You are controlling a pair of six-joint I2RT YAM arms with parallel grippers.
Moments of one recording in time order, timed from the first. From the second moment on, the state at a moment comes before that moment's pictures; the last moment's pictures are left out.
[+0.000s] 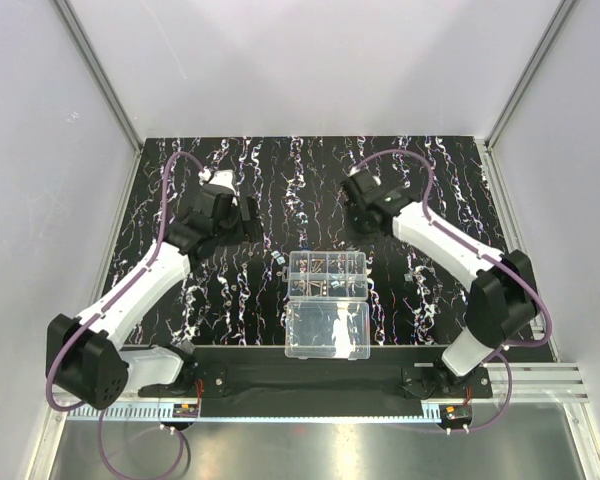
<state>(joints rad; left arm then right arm) -0.45 1.24 1.00 -0.50 -0.14 -0.45 0.56 1.64 1.35 -0.78 0.13 0.53</state>
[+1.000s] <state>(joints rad) -0.45 1.16 0.94 -0.50 -0.11 -0.47 0.78 1.71 1.20 -0.75 0.07 0.68</state>
